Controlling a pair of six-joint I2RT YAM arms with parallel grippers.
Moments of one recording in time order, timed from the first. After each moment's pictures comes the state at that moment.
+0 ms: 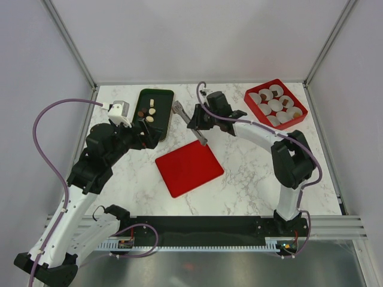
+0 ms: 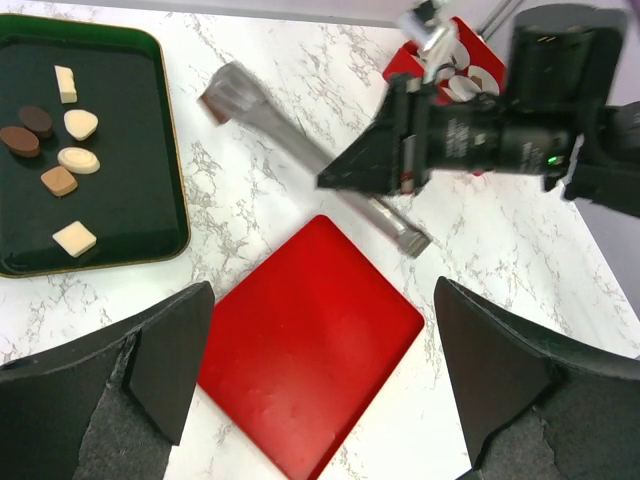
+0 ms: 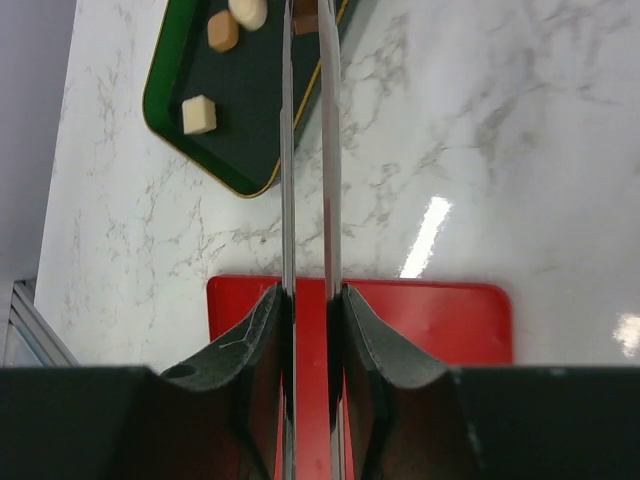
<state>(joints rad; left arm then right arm) -0.41 0.76 0.98 -0.45 0.05 -0.37 0.60 1.90 1.42 -0.15 -0.26 0.55</state>
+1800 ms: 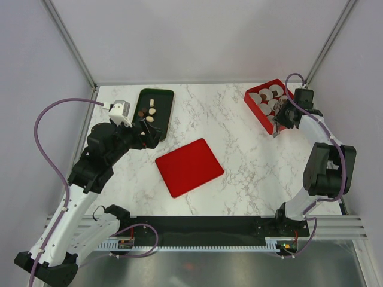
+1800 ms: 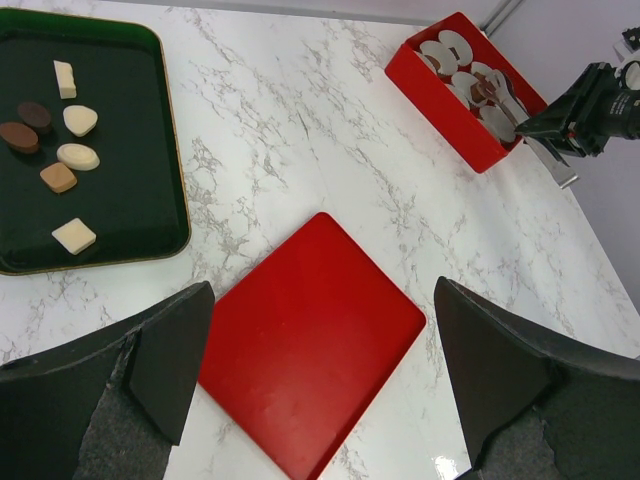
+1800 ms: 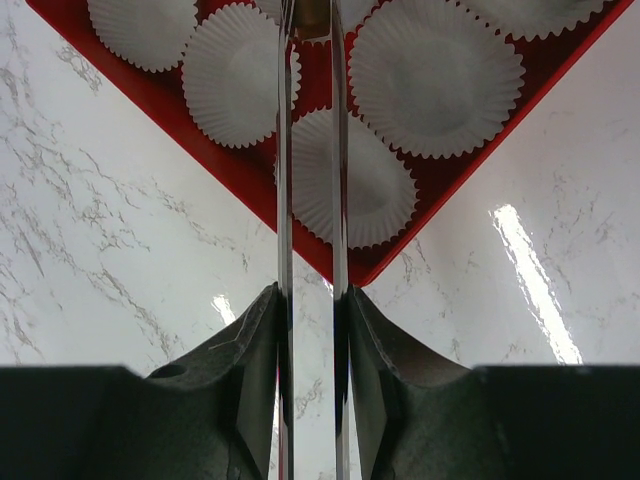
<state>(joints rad) -0.41 0.77 0.98 -0.45 0.05 -0.37 -0.16 1.67 1.21 -0.36 -0.08 0.46</state>
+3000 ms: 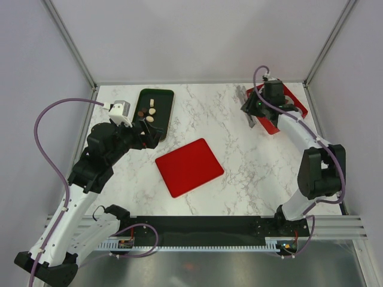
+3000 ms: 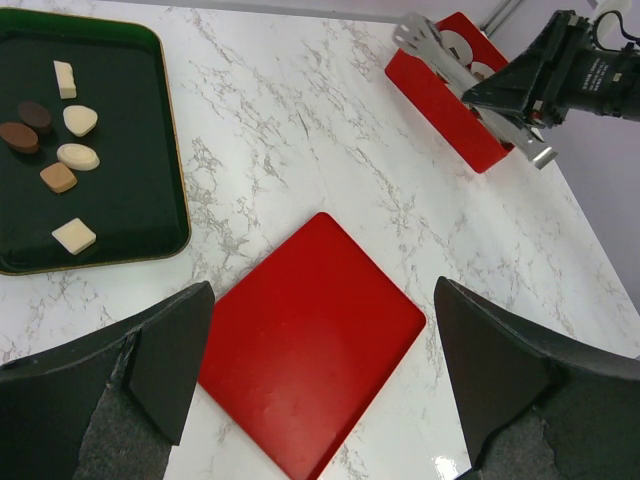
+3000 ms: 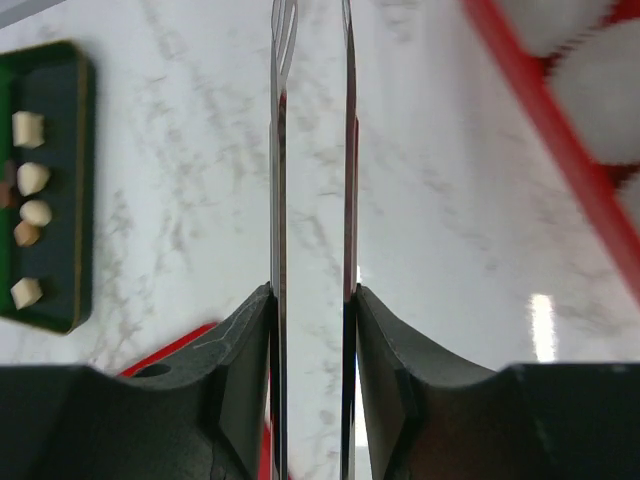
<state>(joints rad) -0.41 0.77 0.98 -0.45 0.05 -0.37 0.10 1.66 1.28 -0.29 -0.12 0.45</state>
